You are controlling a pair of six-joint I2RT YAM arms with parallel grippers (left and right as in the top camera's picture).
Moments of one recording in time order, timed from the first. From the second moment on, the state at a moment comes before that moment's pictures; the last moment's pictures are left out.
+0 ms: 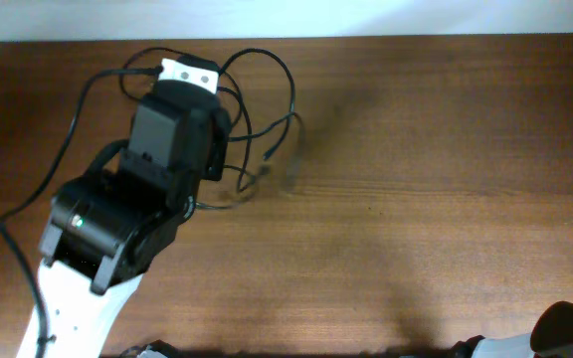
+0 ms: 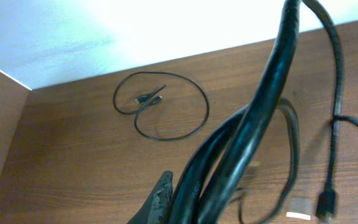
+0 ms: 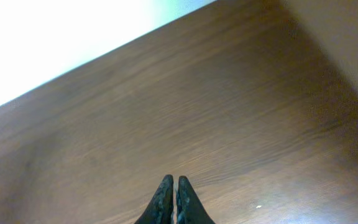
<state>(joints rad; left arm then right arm) -0.51 1.33 1.82 -1.21 -0.48 -0.10 -0.58 1.64 1.96 -1.14 -0.25 -0.02</state>
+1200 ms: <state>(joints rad) -0.54 2.05 1.82 -0.75 -0.25 -0.31 -0.05 1.64 1.96 -1.35 -0.13 -0.04</state>
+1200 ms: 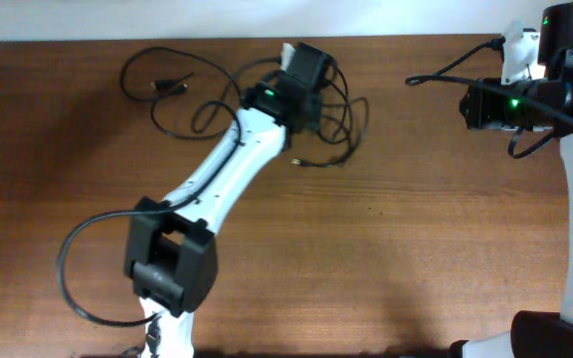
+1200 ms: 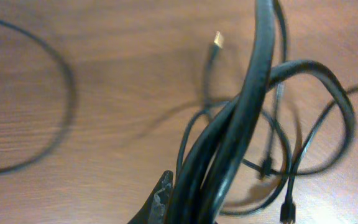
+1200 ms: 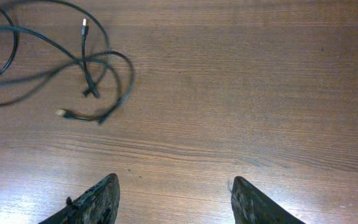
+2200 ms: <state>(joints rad) -0.52 1.82 1.85 -0.87 -0.28 -0.23 -0.05 1.64 1.96 -1.35 -0.13 -0.07</state>
